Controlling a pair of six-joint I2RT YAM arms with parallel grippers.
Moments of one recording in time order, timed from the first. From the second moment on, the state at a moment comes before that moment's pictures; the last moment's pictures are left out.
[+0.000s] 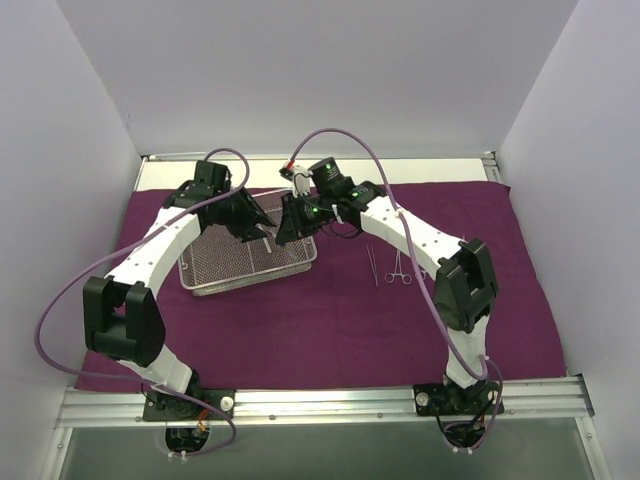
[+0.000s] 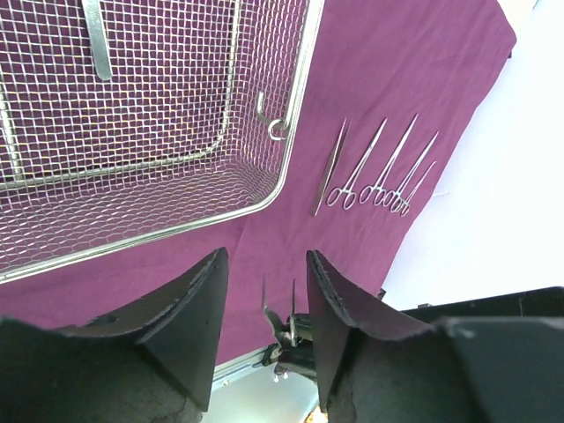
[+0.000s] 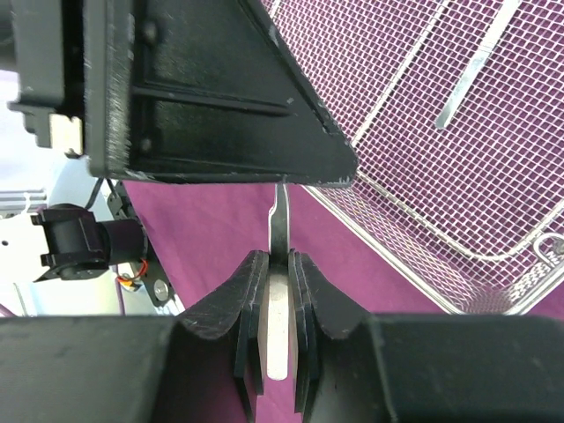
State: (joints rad) left arm -0.25 1.60 1.35 -0.67 0.37 -0.94; right arm 0.69 1.92 1.69 -0.49 -0.57 0.31
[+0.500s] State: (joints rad) left arm -0.27 1.65 1.44 -0.78 0.32 -0.93; right arm 0.71 1.93 1.72 -0.54 -0.52 0.30
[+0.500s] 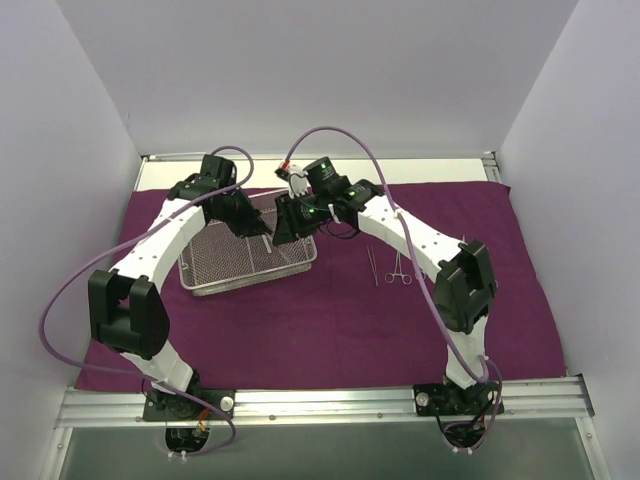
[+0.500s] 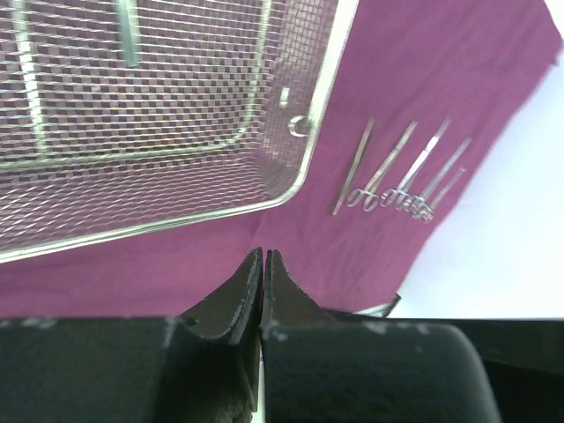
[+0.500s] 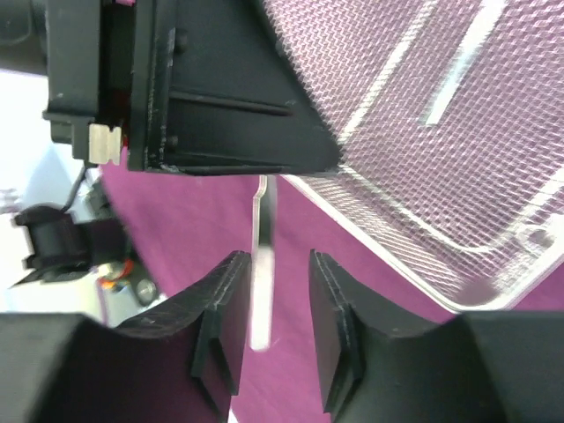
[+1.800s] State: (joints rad) left arm -0.28 1.66 1.41 -0.89 0.27 -1.02; right arm 0.94 2.04 1.94 -0.78 -0.02 0.12
